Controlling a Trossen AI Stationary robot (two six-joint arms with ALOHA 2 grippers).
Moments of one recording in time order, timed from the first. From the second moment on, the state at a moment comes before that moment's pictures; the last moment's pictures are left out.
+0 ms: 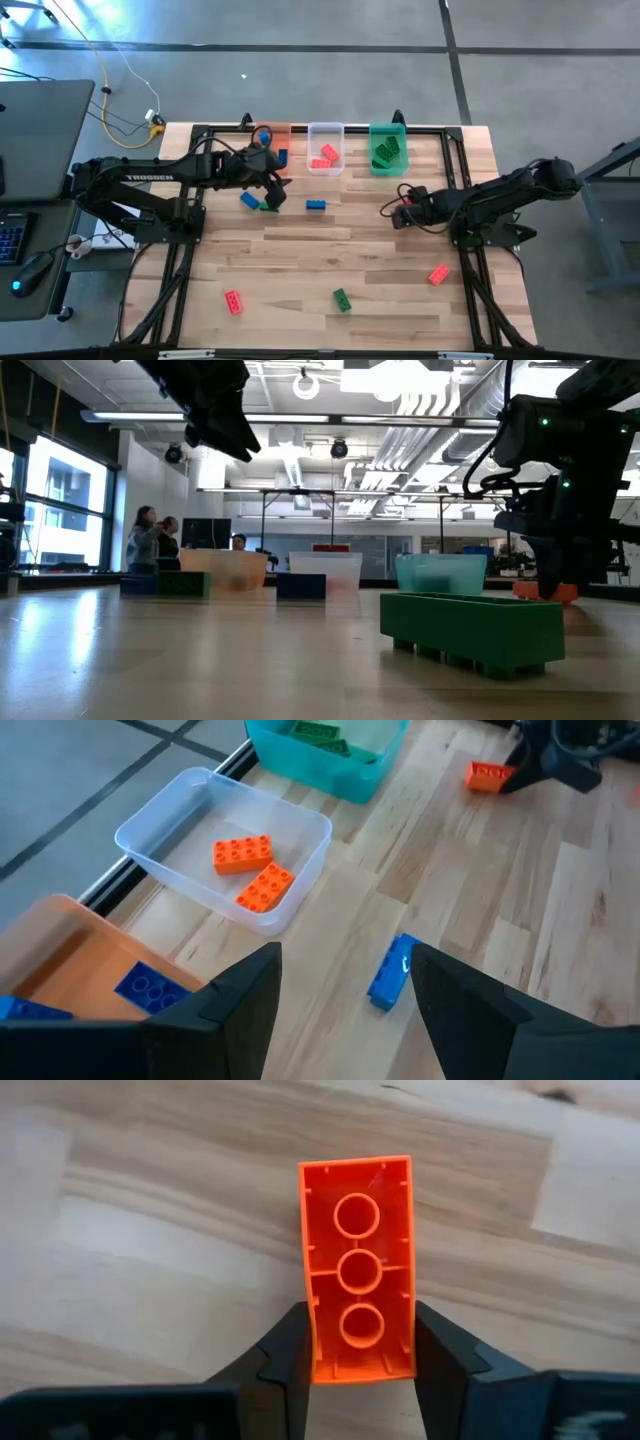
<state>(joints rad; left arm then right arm) 0.27 1.17 0.91 -0.44 -0.27 -0.21 0.07 1.24 0.49 -0.68 0.29 1.38</state>
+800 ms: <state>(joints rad) 0.28 1.20 0.91 -0.22 -0.02 -0.62 0.16 1.24 0.86 -0.43 0.56 0.68</state>
